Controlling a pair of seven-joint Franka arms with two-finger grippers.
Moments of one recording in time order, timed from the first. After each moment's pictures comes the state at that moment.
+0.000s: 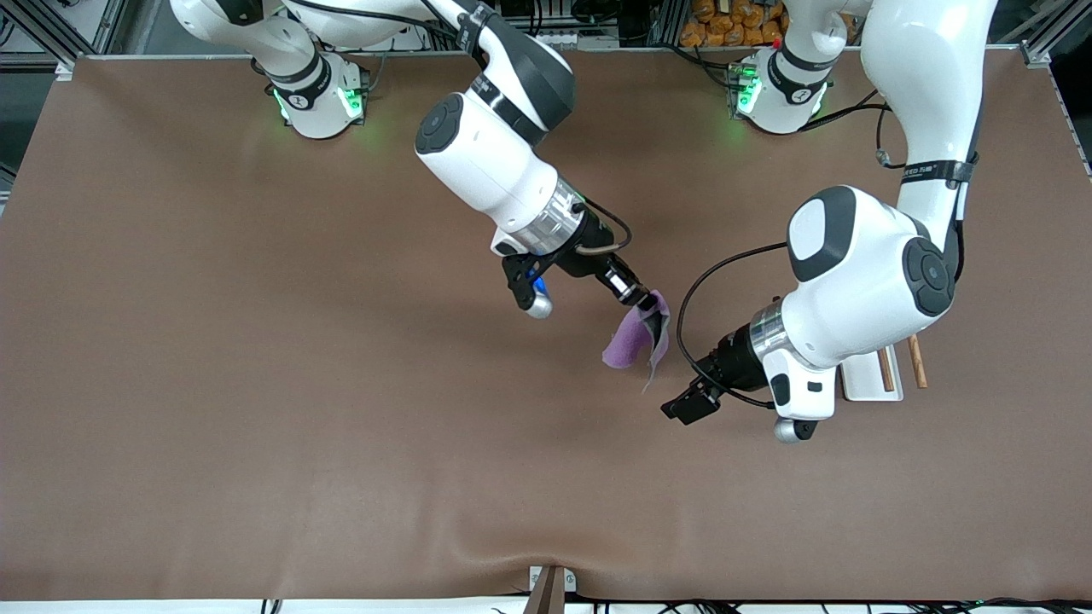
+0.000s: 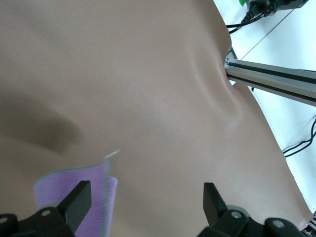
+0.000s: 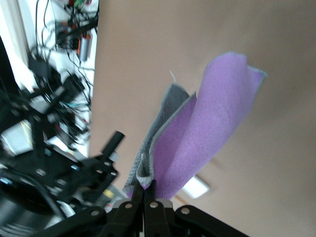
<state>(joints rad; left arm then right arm) -0.24 0.55 -0.15 -1.34 -0.38 2.16 -1.02 0.75 0.64 0.04 -1.21 0.48 2.50 1.41</state>
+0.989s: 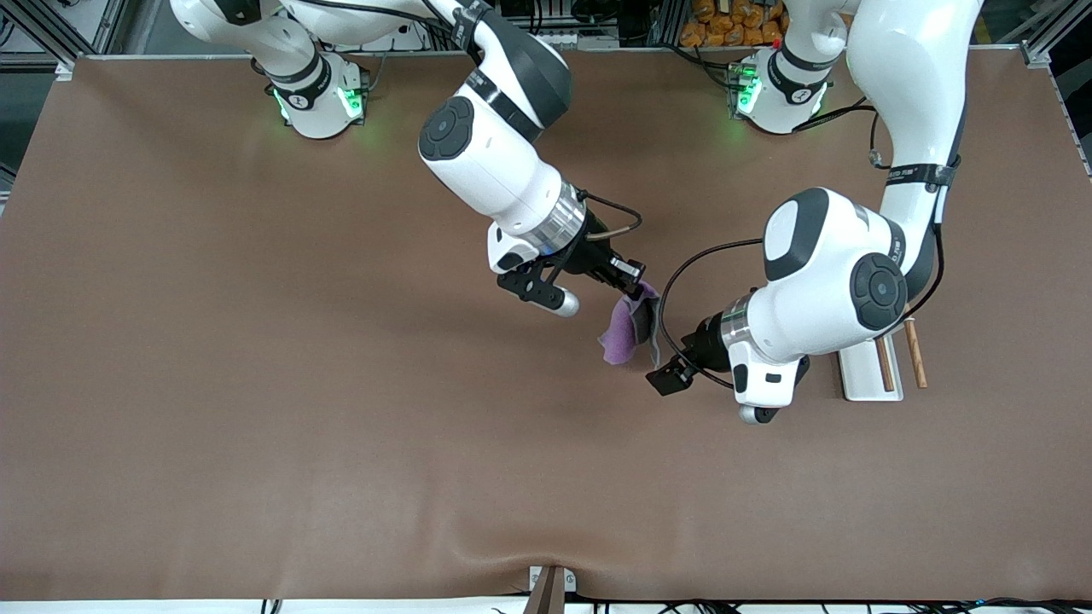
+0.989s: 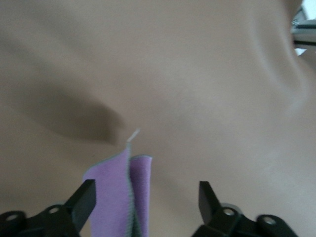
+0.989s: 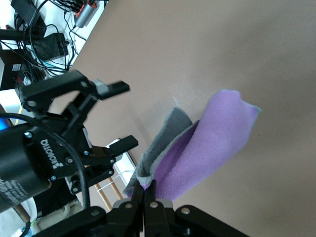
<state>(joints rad) -0.27 0.56 -0.15 -1.37 -0.33 1.98 -1.03 0.75 0.64 0.02 -1.18 0.44 2.36 1.12</state>
